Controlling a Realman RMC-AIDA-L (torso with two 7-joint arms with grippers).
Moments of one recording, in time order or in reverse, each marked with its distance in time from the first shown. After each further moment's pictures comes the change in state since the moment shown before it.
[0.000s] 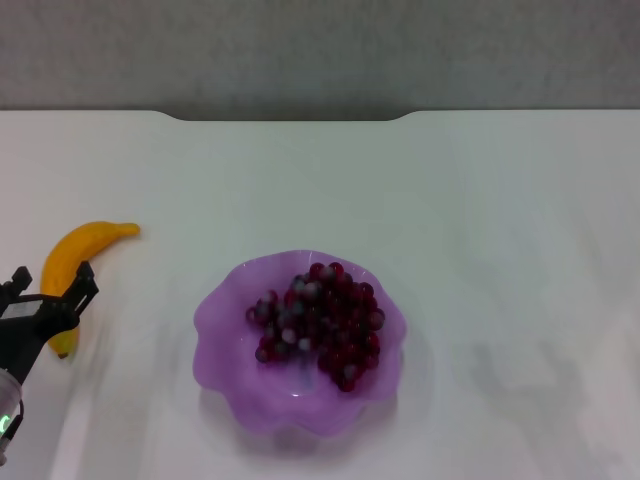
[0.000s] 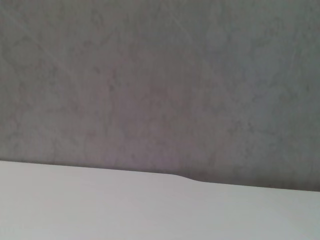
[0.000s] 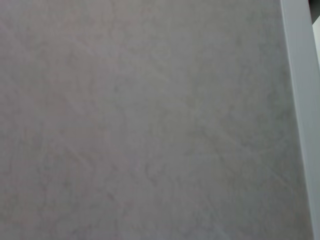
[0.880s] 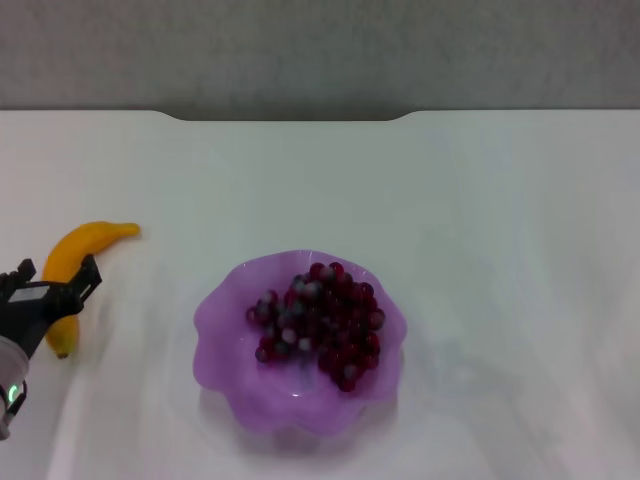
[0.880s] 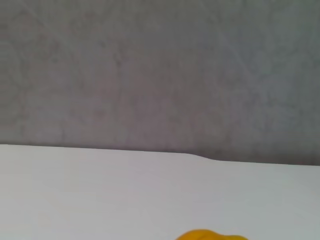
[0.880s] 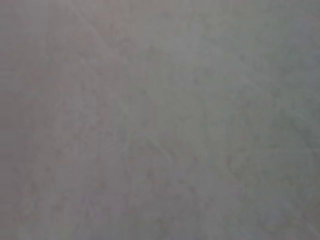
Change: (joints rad) left arm -0.111 -0.004 0.000 0.084 -0.054 -0.125 0.002; right arm 0.120 -0.006 -0.145 0.143 -0.011 -0.084 0.021
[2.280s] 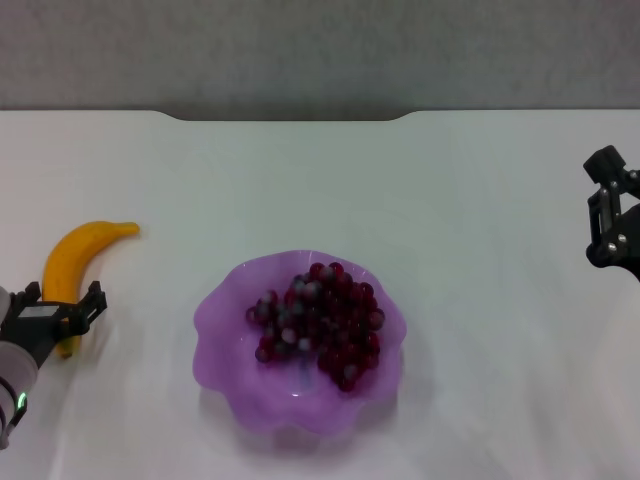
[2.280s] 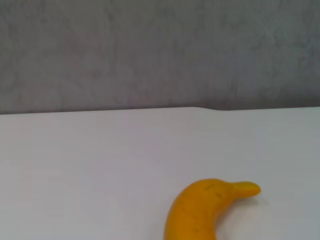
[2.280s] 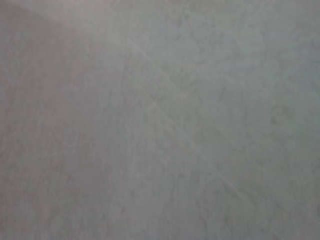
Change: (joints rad) left arm -0.046 -0.006 0.007 0.028 -0.044 -0.156 0.100; right arm 0.060 -0.002 -0.135 -0.005 -0.001 -0.113 -0.004
